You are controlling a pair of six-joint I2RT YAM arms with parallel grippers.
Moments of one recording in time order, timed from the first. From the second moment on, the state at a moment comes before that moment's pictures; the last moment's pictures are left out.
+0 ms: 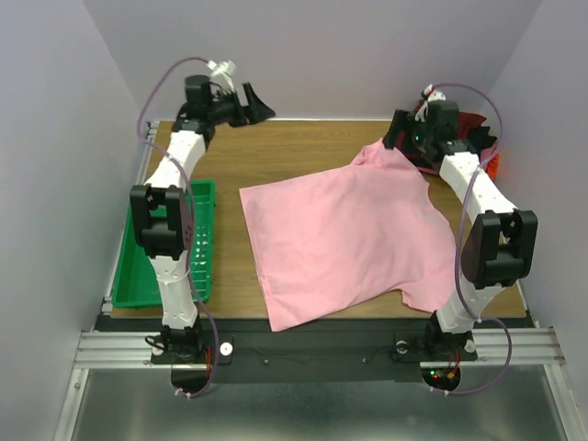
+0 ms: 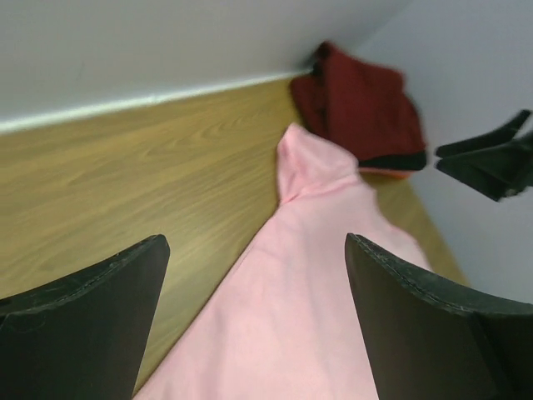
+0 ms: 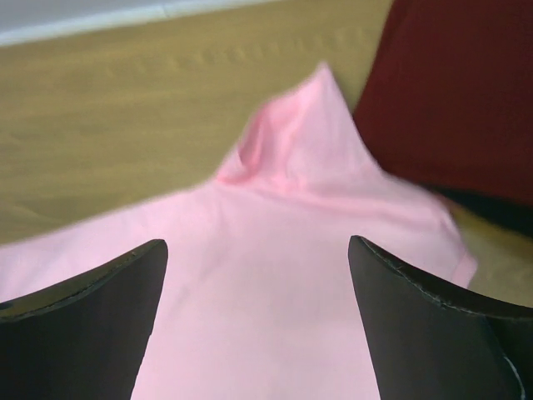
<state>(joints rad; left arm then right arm) -0.06 2.08 1.90 -0.01 0.79 -0.50 0.05 1.74 1.57 -0.28 -0.13 0.24</state>
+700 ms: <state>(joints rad) -0.34 2.07 1.61 -0.40 0.51 -0.28 0.06 1.86 1.27 -0.27 -0.13 0.28</state>
